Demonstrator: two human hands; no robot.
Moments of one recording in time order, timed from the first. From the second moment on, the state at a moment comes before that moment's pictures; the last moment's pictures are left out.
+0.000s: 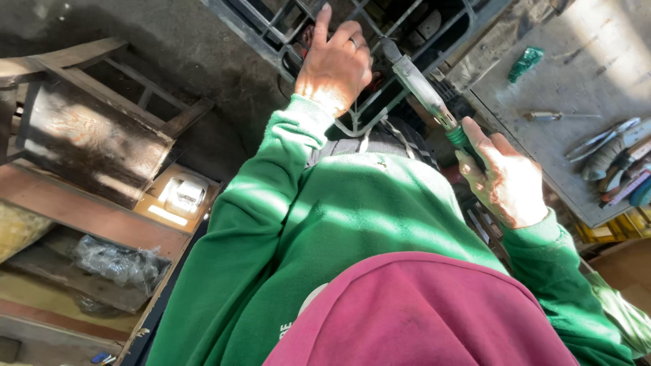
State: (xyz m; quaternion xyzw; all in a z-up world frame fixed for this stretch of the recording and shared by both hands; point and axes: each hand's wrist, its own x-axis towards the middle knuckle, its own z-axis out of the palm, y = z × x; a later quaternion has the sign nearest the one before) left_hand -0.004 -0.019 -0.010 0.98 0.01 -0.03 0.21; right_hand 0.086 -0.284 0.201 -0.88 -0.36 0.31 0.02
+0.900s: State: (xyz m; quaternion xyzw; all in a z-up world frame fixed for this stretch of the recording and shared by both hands) left_hand -0.007 -0.024 -0.021 0.98 0.02 -0.03 0.20; right_hand 0.071 -0.308 0.186 -0.90 -0.33 0.26 0.14
